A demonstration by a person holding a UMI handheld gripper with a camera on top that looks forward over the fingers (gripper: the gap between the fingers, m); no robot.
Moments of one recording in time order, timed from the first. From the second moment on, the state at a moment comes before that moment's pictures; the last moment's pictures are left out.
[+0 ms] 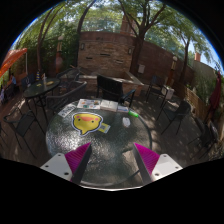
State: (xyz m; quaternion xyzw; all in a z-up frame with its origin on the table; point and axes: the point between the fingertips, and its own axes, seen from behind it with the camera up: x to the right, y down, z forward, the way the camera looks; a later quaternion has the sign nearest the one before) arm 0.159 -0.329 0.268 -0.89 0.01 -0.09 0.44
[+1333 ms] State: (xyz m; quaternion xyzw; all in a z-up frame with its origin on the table) arm 0.351 0.060 -0.015 -0.91 0.02 -0.03 0.41
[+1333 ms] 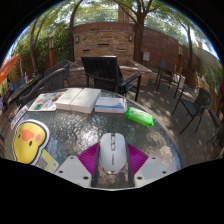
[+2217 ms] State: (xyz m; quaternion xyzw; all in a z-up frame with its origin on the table) arm 0.065 0.063 0.033 -0.89 -0.01 0.05 0.45
